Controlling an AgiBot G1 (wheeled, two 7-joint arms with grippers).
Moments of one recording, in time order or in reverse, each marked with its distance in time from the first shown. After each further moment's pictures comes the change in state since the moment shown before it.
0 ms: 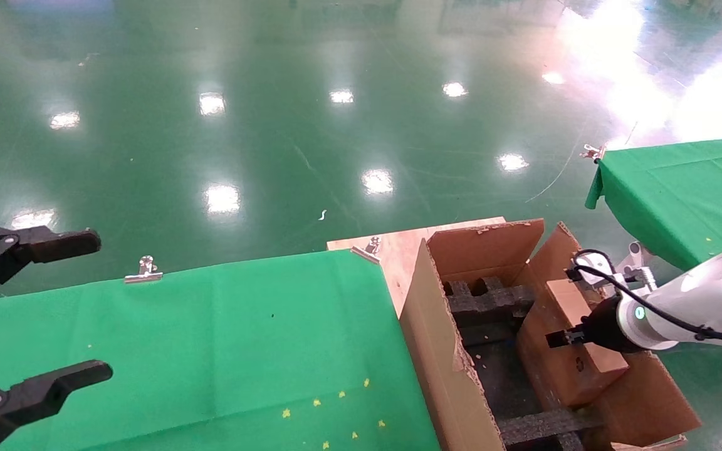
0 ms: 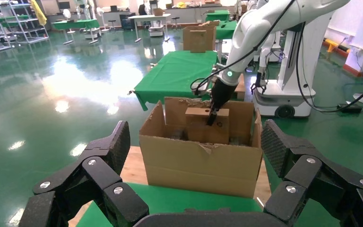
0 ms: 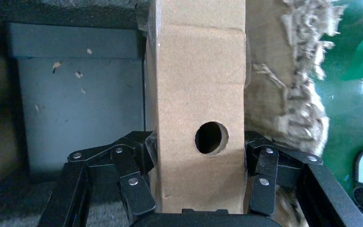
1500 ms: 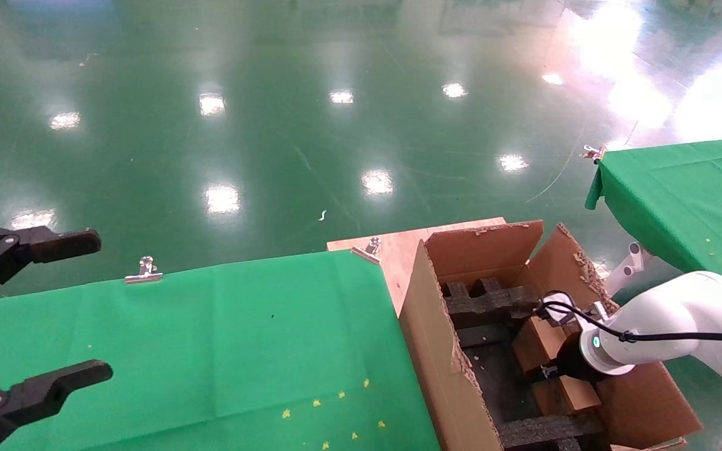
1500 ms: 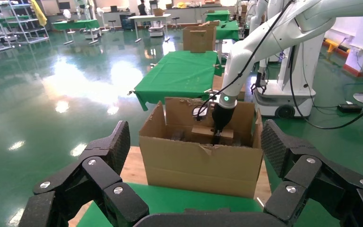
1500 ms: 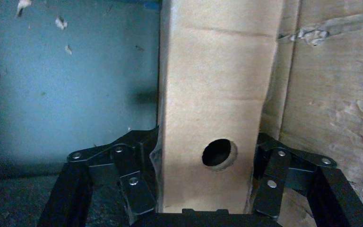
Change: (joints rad) left arm 0.000 0.000 0.000 0.000 0.000 0.000 0.000; right arm -0.199 -0.230 -0.004 -0.459 0.275 0.129 -0.362
